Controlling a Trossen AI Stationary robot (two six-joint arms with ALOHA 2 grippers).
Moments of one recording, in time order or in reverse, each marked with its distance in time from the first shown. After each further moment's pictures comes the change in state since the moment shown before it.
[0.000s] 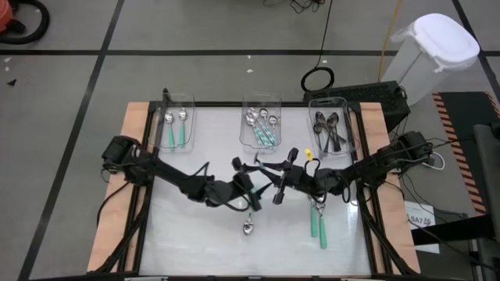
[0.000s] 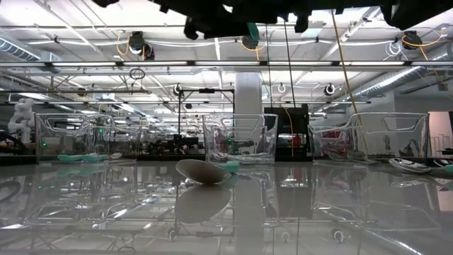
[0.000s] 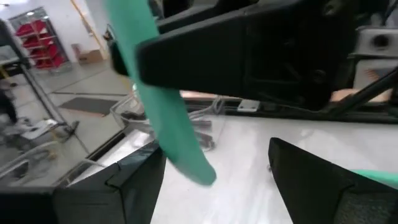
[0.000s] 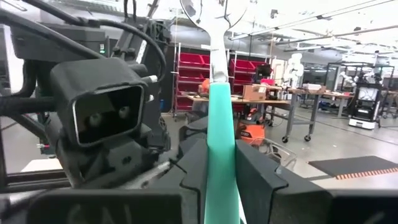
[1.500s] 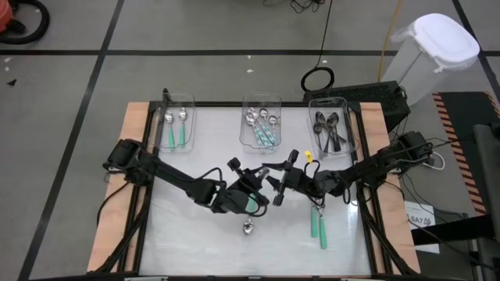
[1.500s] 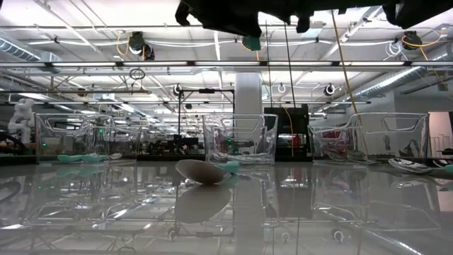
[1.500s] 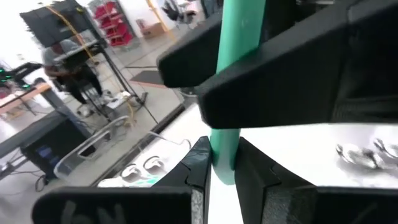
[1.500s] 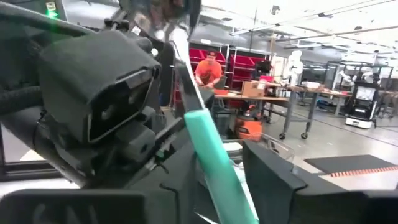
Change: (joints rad) left arm -0.023 0.066 0.221 -0.407 -0.303 -0.097; right arm 0.018 0.000 0.001 -0.030 0.028 -0.010
